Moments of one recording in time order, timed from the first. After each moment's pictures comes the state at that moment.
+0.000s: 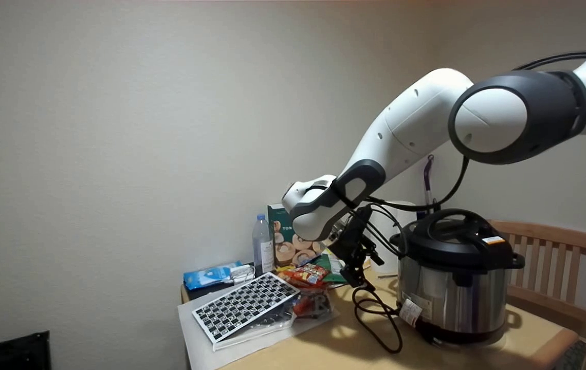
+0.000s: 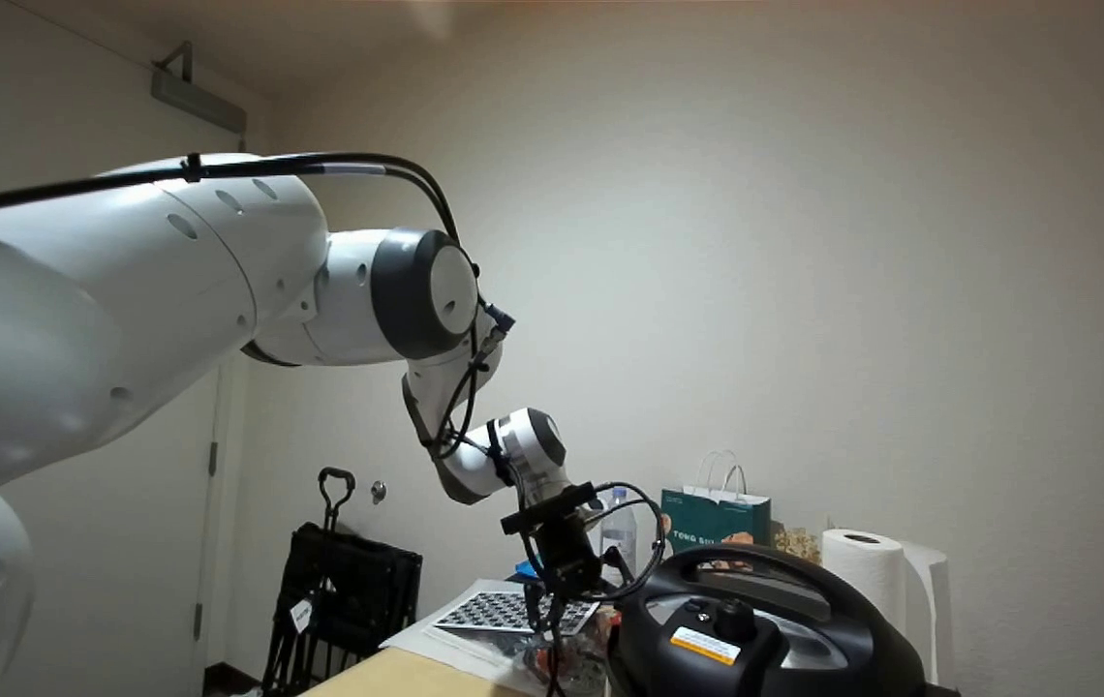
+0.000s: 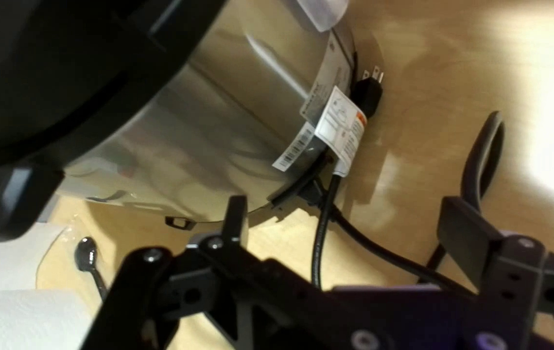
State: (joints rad) arm 0.09 0.88 -0.07 -1.28 -0.50 1.62 0.00
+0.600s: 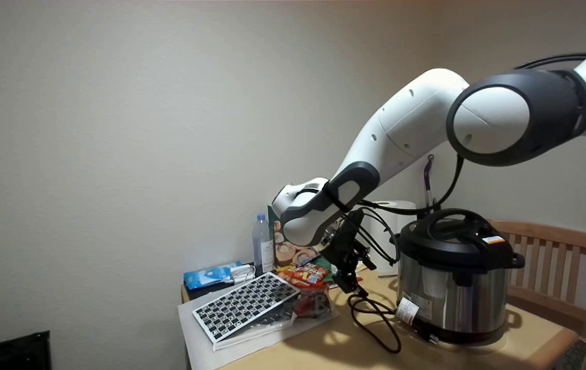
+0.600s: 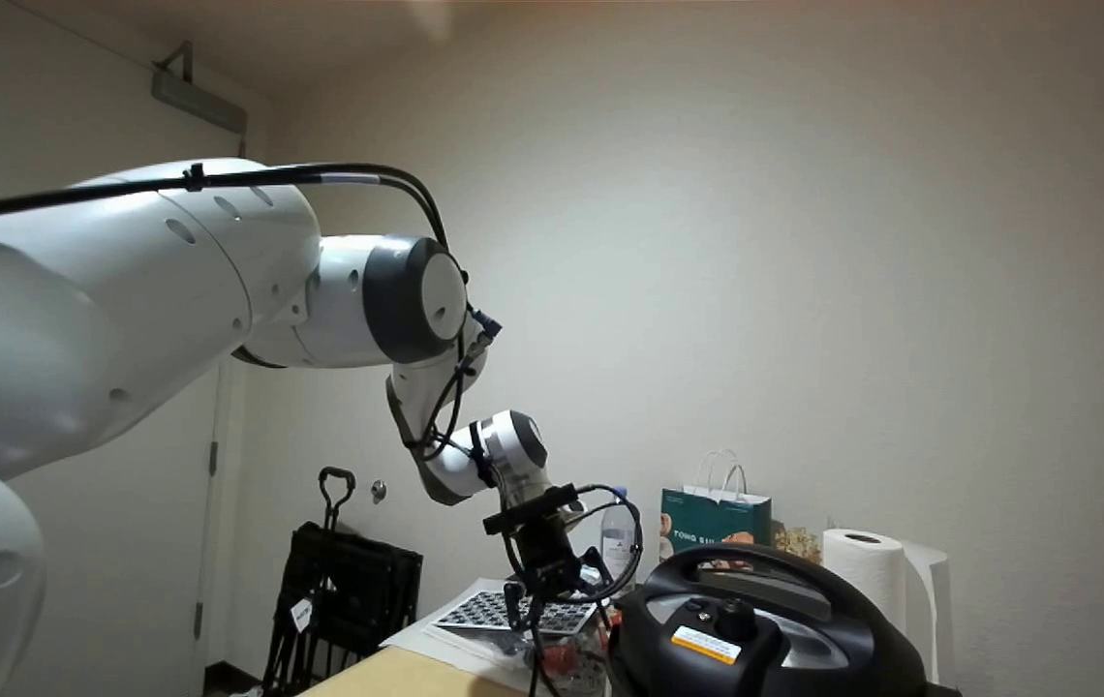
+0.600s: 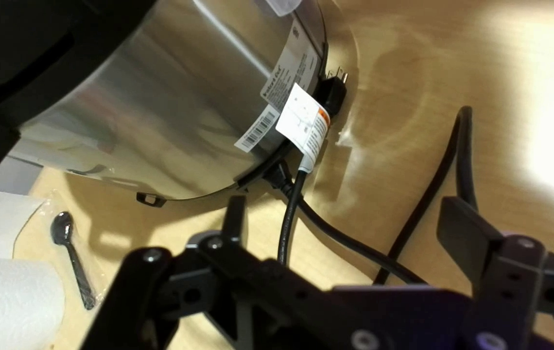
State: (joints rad) arm 0.13 0.89 -0.05 -1.28 -0.50 1.61 -0.01
